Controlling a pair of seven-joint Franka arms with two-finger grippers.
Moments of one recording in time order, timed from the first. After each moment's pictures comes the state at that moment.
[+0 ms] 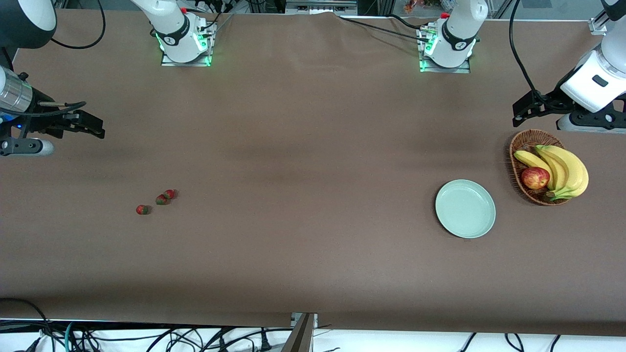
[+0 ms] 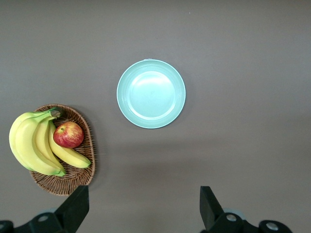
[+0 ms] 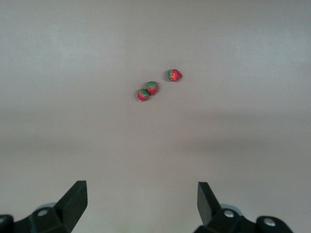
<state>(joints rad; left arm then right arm) 0.00 -0.05 -0.06 -1.71 0.01 1.66 -0.02 -0.04 0.12 0.08 -1.56 -0.03 1.58 0.03</state>
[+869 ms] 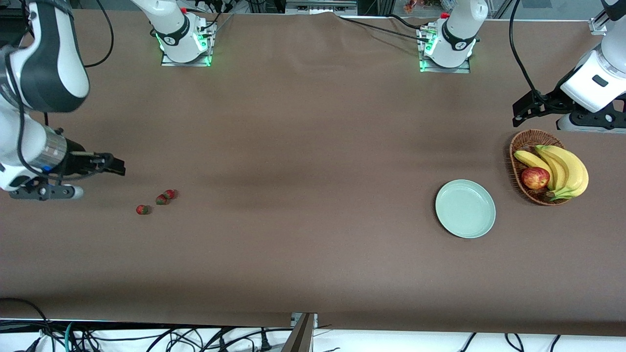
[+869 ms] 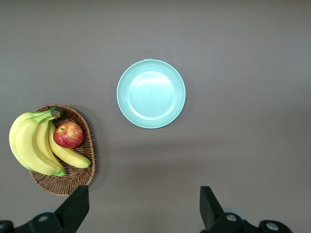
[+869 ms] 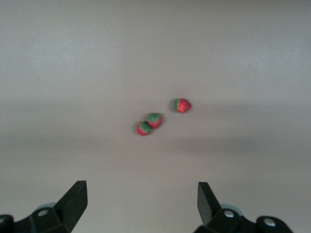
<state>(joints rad) 0.00 -0.05 -0.06 -1.71 0.01 1.66 -0.02 -0.04 0.34 0.07 -1.56 -0.02 1.82 0.03</state>
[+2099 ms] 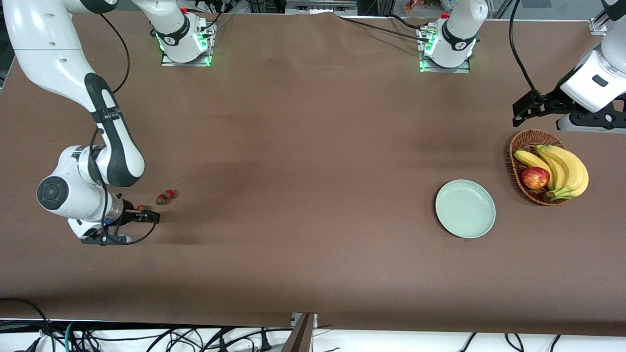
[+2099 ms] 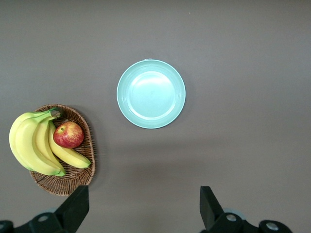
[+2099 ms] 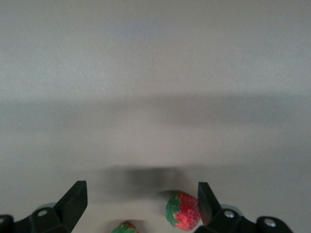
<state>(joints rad) 0.00 -0.05 -0.06 -1.71 0.01 1.66 -0.02 -0.08 0.74 0.07 -1.57 -0.04 2.29 0.02</state>
